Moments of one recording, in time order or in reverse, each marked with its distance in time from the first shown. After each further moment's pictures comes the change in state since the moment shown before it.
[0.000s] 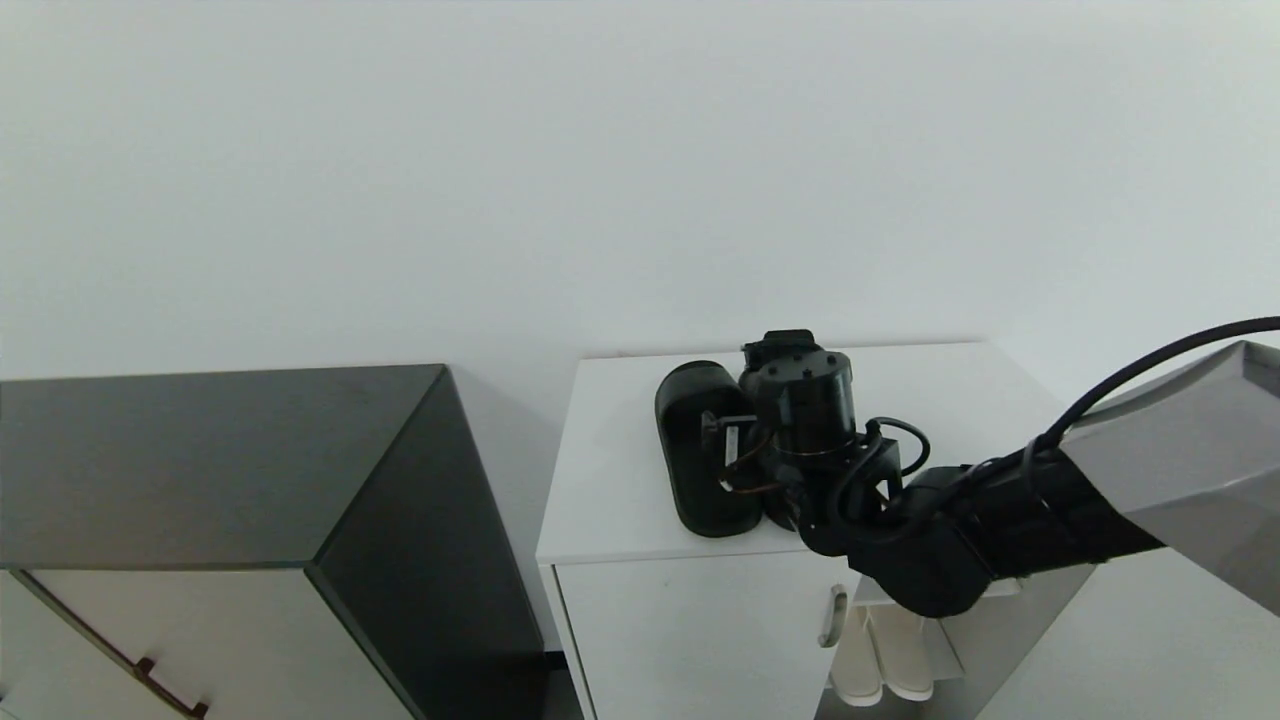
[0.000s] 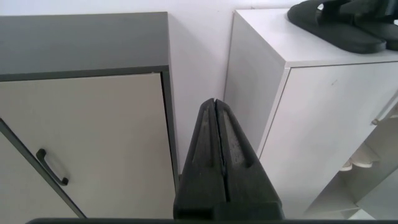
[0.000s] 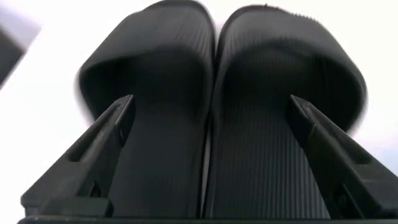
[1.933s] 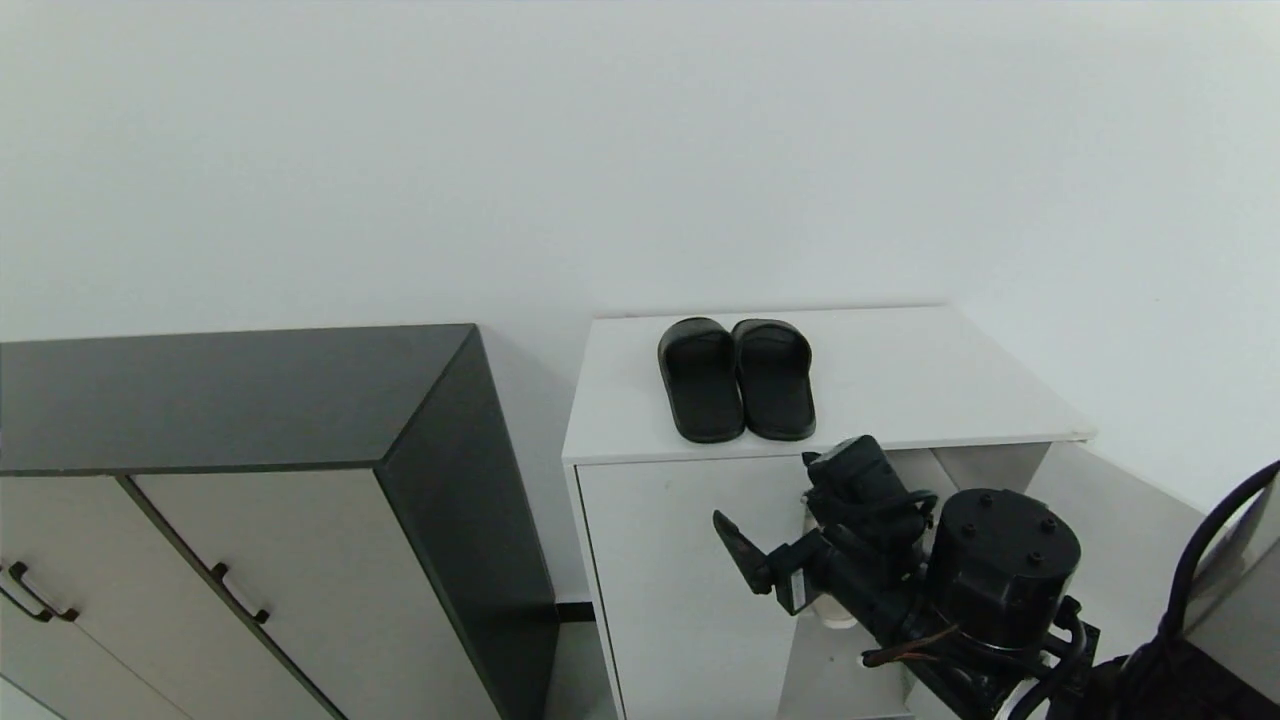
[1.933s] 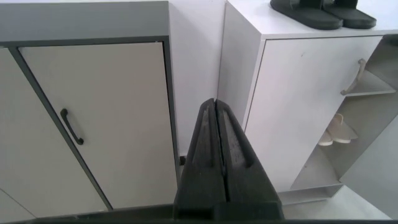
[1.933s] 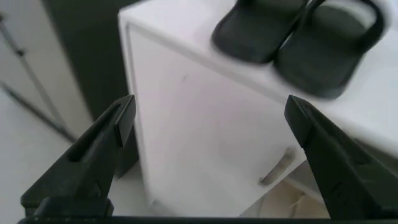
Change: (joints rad) left arm 0.000 0.000 0.000 0.000 0.002 -0.004; right arm 0.062 -0.143 0.707 -0.793 0.323 -0.364
